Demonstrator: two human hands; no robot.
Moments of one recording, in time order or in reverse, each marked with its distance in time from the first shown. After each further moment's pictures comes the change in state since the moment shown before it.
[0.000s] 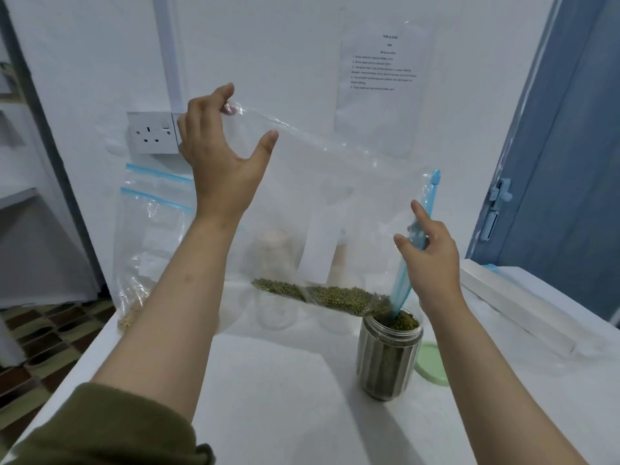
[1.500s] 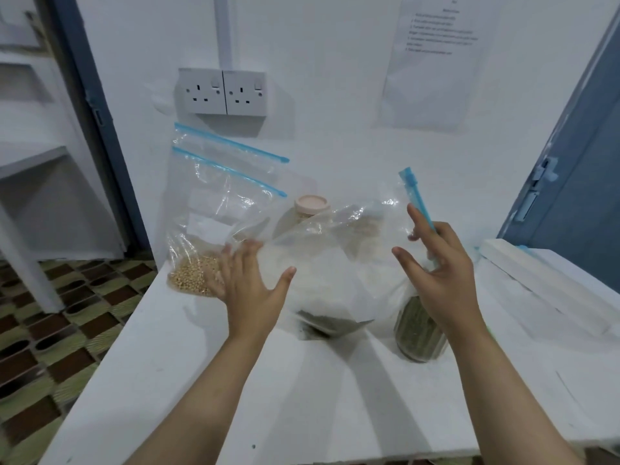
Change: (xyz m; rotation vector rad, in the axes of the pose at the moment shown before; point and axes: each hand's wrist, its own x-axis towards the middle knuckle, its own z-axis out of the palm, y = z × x) left_hand -0.200 -0.073 -0.082 0.371 -0.371 -0.455; right_hand -0.083 -0.006 0.030 -0.147 -0.186 -0.433
